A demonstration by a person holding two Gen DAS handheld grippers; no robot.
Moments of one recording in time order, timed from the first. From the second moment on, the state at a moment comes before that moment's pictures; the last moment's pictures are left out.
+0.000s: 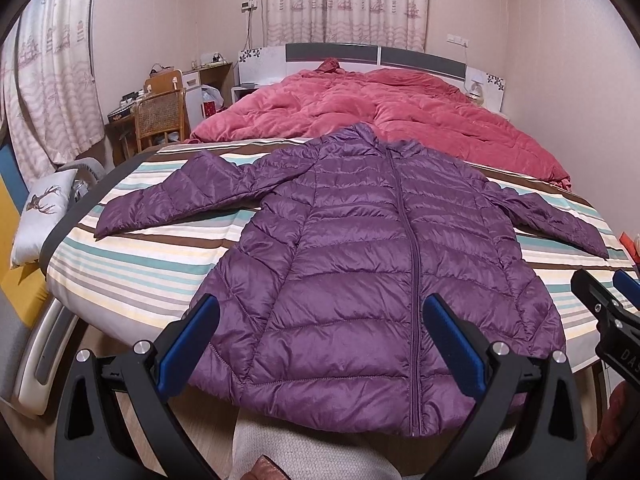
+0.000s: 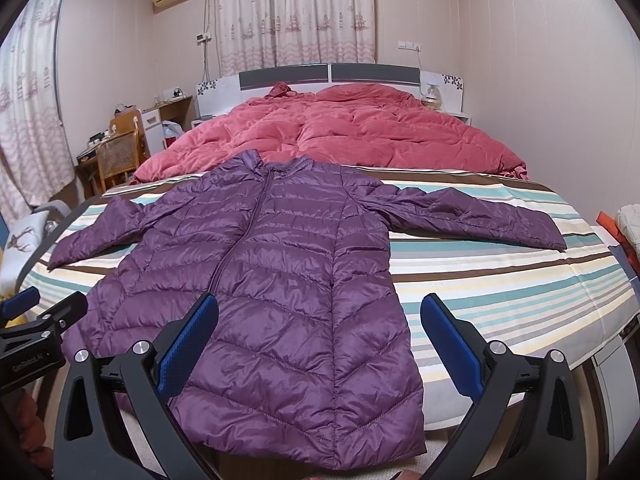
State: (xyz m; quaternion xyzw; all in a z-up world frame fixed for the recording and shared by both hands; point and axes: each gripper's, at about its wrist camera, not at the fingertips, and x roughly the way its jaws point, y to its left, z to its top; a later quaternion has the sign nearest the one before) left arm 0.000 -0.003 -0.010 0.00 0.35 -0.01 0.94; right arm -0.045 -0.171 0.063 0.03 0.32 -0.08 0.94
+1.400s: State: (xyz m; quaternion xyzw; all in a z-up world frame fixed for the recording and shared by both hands) left arm 0.001 -0.003 -0.011 0.00 0.36 -0.01 0.93; right arm -0.041 -0.169 0.062 0.03 0.33 -0.08 0.94
